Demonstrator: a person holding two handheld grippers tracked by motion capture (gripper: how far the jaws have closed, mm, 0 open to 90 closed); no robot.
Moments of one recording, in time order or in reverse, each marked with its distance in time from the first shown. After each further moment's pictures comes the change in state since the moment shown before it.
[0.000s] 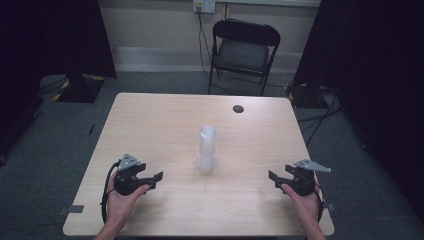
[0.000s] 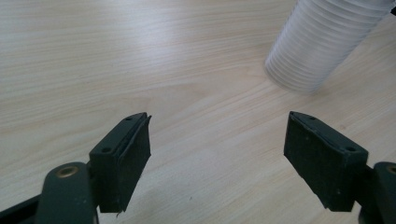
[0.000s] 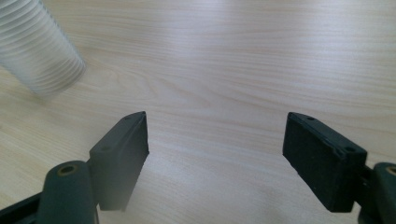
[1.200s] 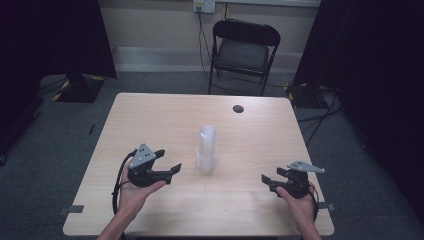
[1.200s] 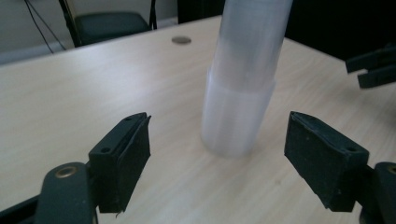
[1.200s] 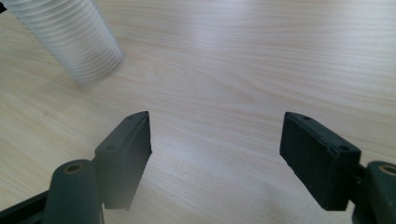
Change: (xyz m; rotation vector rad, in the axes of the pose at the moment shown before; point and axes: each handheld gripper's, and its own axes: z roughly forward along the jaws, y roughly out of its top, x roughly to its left) left arm -0.047 0.049 -0.004 -0.178 -0.135 0.213; right arm 0.018 0.000 0.002 0.027 0.094 -0.021
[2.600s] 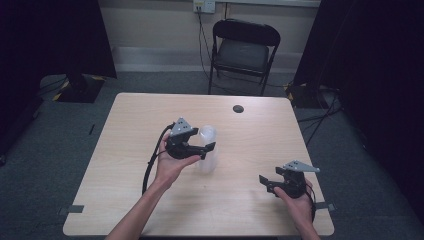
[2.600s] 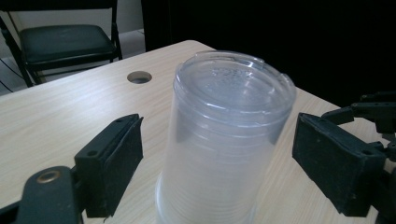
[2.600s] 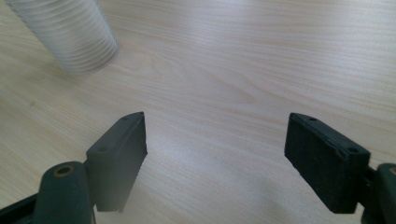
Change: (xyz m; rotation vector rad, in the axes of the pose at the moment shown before) left arm -0.015 0.059 0.096 0.008 -0.133 0.002; right arm 0.002 -0.001 0.009 0.016 -0.016 -0.053
